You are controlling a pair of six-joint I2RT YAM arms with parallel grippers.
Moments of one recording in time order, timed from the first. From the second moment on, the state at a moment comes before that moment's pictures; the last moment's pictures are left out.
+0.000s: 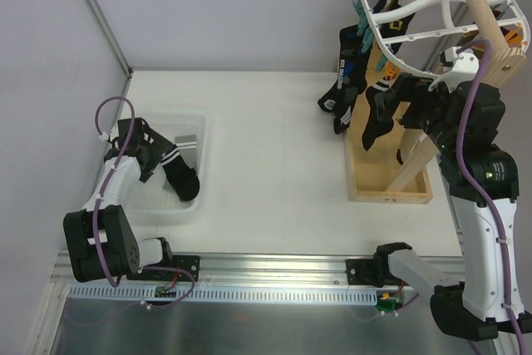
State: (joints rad) left arm 0.19 1.27 0.78 -0.45 -0.09 -0.79; right arm 0.18 0.99 1.59 -0.85 0.00 0.22
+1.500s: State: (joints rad) left arm -0.83 1.73 1.70 0.26 0.10 -0.65; right arm 0.23 0.89 1.78 -0.81 -0.10 0.16
